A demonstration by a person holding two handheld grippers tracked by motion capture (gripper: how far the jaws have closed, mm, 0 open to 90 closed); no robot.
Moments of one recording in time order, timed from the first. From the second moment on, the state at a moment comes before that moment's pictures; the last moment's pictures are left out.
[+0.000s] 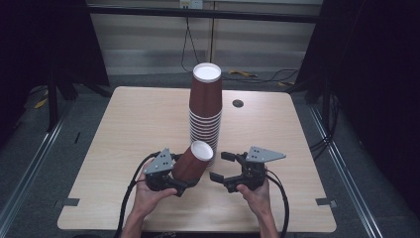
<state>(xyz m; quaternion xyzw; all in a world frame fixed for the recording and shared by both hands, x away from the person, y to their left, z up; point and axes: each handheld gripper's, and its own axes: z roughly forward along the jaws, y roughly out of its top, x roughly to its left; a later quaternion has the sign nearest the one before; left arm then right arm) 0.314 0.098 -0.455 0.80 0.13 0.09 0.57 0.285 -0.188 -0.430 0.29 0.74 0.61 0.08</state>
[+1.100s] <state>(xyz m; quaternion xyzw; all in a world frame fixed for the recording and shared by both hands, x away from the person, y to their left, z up) 0.317 0.084 -0.446 0.89 0.06 0.10 0.43 0.284 -0.186 -0.436 0.27 0.83 0.49 0.06</state>
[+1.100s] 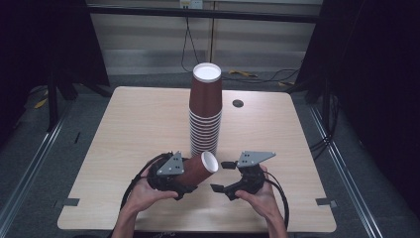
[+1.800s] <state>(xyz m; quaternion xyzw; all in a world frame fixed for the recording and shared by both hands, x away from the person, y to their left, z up) 0.313 0.074 -0.447 0.93 0.02 0.10 0.35 0.288 -0.178 -0.438 0.23 0.87 0.44 0.05</state>
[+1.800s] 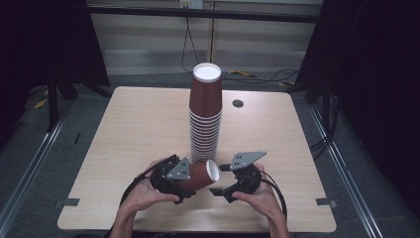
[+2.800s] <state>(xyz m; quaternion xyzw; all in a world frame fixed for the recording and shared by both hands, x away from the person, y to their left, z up) 0.307 0.051 -0.440 0.96 -0.04 0.11 0.26 0.303 -0.161 -0.436 0.20 0.91 0.37 0.00</state>
